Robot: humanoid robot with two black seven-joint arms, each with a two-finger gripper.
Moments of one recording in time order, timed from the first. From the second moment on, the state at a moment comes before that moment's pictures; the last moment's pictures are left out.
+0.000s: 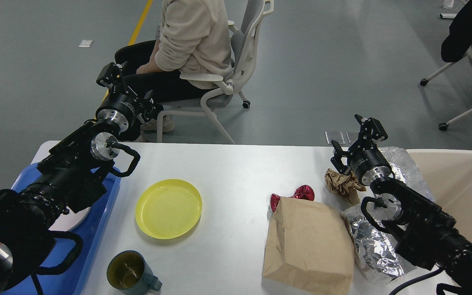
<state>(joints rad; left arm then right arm) -1.01 0.09 -0.69 -0.27 -0.08 -0.21 -0.24 0.67 -0.18 0.65 0.46 -0.10 0.25 0.40</state>
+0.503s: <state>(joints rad) -1.01 0.12 -0.69 -0.27 -0.08 -0.23 -0.12 0.67 -0.18 0.65 0.46 -0.10 0.25 0.40</state>
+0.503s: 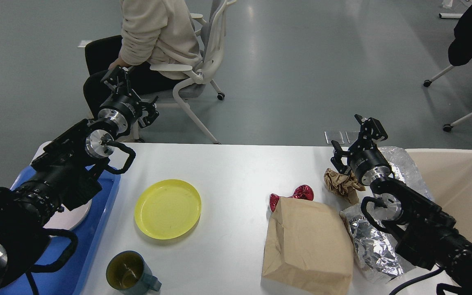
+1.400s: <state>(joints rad) -1.22 0.35 -0.19 -0.28 -0.08 -0.20 0.06 0.67 -0.18 0.65 0.46 -0.10 0.25 0.40</state>
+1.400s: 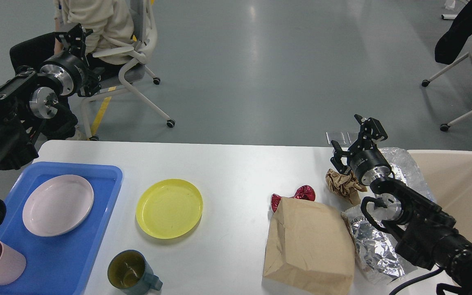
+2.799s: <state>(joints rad) -1.65 0.49 0.87 -0.67 -0.05 -0.96 0.55 0.67 -0.18 0.65 0.46 -0.10 0.25 0.40</state>
